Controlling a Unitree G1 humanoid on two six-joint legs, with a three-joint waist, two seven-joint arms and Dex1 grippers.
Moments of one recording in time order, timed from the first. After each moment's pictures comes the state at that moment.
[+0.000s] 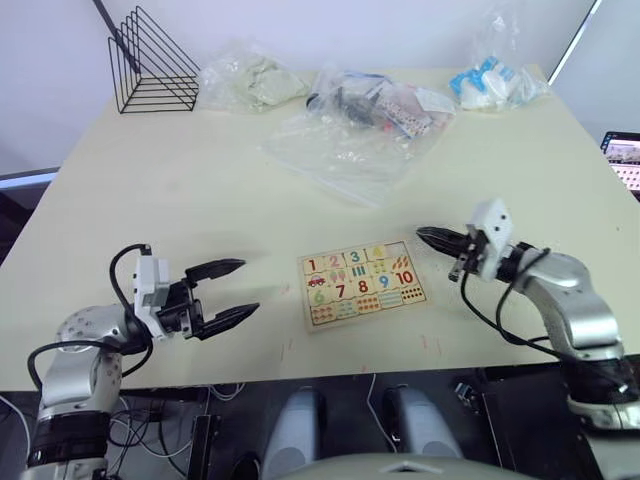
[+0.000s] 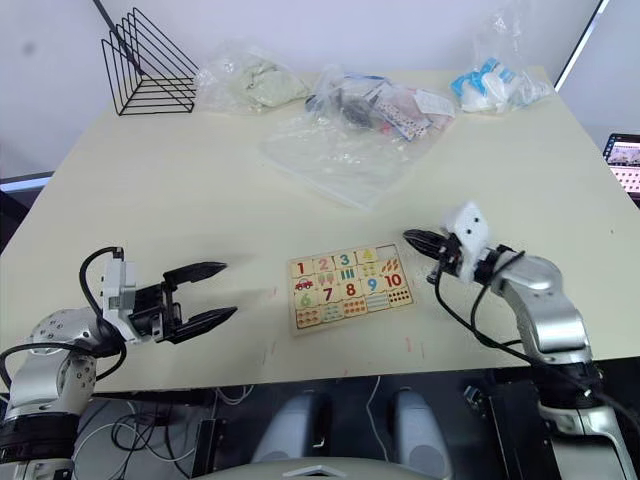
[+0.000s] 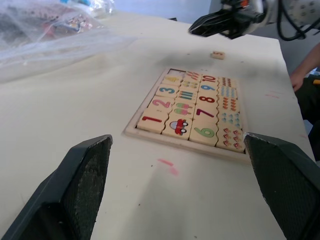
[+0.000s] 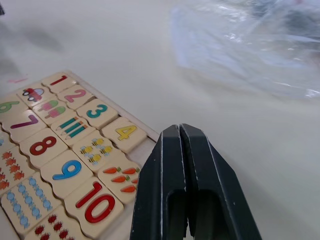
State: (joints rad) left arm 0.00 0.69 0.28 0.09 -0.59 0.01 -1.36; right arm -0.21 -0.50 -0.09 -0.19 0.31 0.33 0.86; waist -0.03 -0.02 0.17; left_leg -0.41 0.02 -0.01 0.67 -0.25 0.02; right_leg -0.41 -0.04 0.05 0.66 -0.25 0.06
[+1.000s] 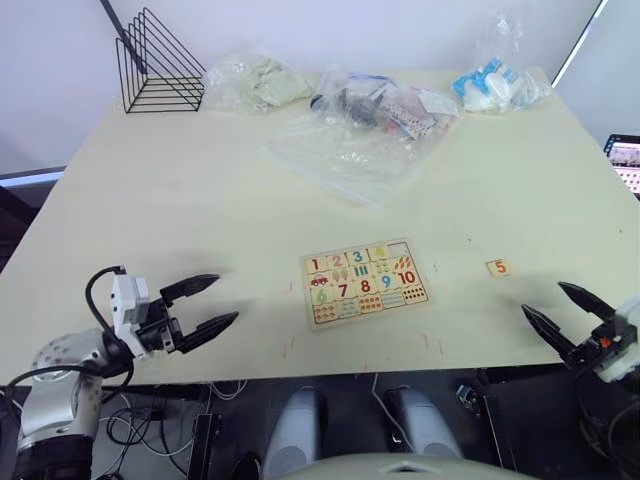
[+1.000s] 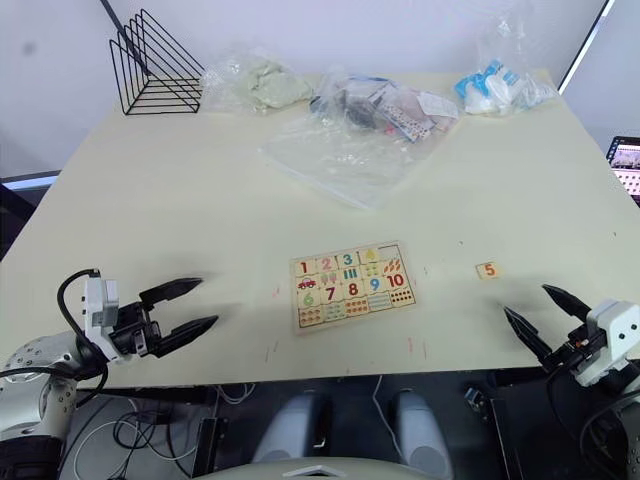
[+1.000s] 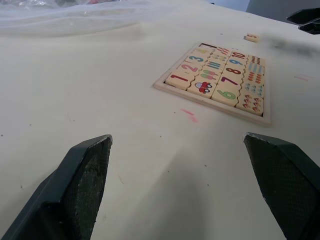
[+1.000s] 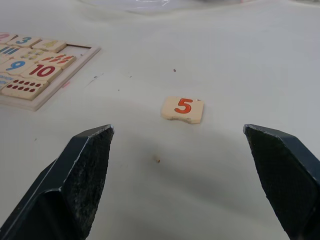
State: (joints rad) left arm 0.09 0.70 0.36 0.17 -0.57 -0.01 -1.36; right arm 0.35 -0.51 -0.50 -0.15 0.50 0.02 0.90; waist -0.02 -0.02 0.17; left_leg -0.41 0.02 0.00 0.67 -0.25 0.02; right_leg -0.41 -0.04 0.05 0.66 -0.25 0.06
